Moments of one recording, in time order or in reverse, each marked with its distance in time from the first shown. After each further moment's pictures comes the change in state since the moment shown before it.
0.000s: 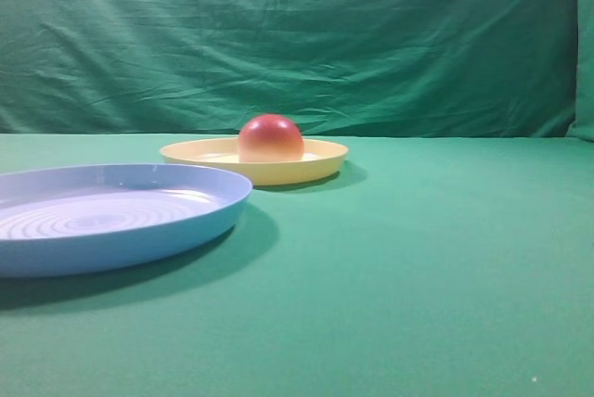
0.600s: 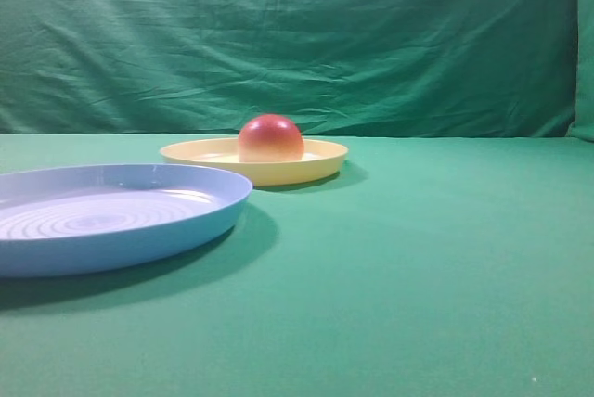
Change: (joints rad) left arm 0.000 0.000 0.000 0.000 0.000 0.000; right arm -0.159 -0.411 0.407 -0.029 -0.103 -0.001
